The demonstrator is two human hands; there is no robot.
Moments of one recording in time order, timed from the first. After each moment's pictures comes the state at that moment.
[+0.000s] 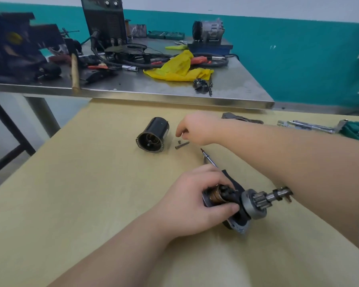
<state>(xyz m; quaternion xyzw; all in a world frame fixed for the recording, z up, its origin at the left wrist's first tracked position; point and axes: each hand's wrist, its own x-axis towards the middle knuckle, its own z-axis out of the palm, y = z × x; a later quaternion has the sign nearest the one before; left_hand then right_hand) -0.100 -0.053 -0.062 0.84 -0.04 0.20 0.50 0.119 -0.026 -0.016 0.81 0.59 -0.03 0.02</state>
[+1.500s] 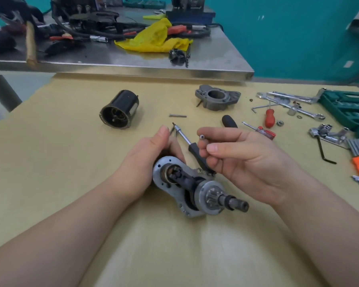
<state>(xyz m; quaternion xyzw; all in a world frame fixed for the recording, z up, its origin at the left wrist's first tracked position) -0.088 -0.047 -0.070 0.70 0.07 0.12 0.70 0.031 -0.235 -0.027 0.51 0.19 -0.44 -0.71</state>
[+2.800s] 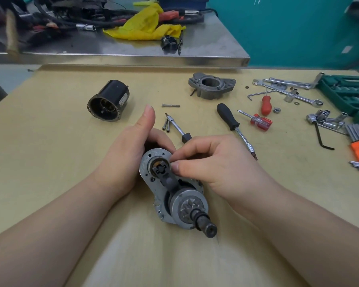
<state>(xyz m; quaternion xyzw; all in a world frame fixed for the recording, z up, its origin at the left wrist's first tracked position) -0.086 -0.045 -0.070 0.69 0.14 0.12 0.70 -0.006 -0.225 -0.040 0.71 0.29 -0.31 -0.56</state>
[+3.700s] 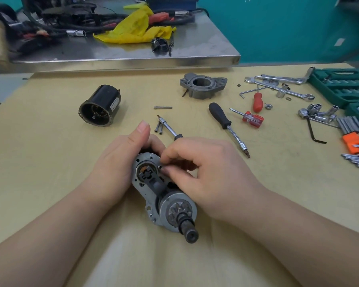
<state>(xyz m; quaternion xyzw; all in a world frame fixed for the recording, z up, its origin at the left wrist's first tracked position) -0.098 -0.049 -0.071 0.71 0.11 0.12 0.69 -0.010 -0.232 -0.048 0.76 0.50 -0.02 -0.41</state>
